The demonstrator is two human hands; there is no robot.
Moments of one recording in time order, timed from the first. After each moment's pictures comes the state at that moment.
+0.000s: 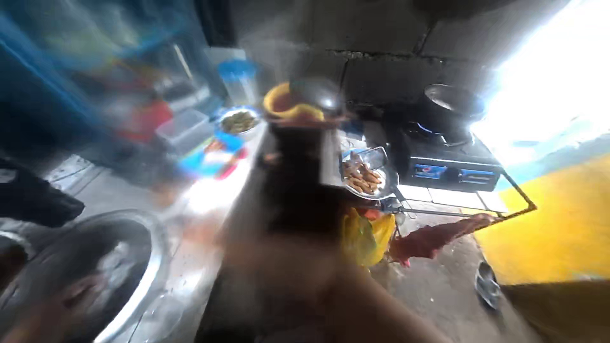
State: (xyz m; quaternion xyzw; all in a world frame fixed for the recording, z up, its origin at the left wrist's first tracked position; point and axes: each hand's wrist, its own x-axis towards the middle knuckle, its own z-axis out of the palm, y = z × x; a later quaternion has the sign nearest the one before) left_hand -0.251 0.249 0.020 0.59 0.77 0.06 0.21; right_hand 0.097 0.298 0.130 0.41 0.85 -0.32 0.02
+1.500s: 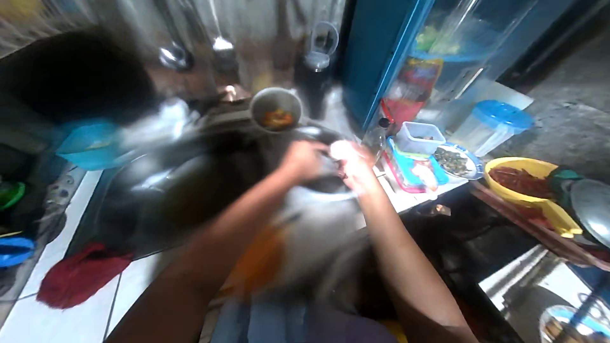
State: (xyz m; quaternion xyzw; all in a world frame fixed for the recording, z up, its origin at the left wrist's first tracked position) left_hand -0.184 0.220 0.091 0.46 0.81 0.32 0.16; right_hand -0.084 0.347 0.056 0.24 0.52 -0.79 -0.21
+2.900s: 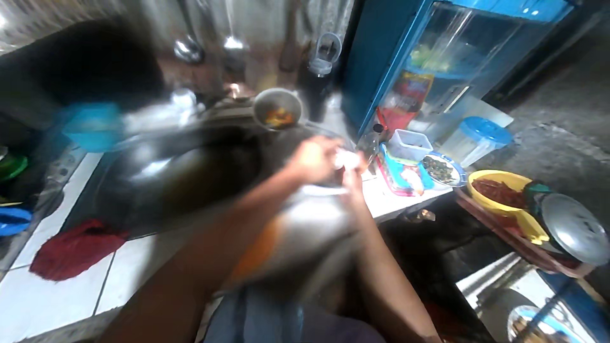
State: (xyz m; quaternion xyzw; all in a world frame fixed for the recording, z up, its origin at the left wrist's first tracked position) left_hand -0.150 0.210 0.099 0.53 0.73 0.42 0.09; right_hand -0.070 0.317 0.032 0.25 0.43 -0.81 -0.32
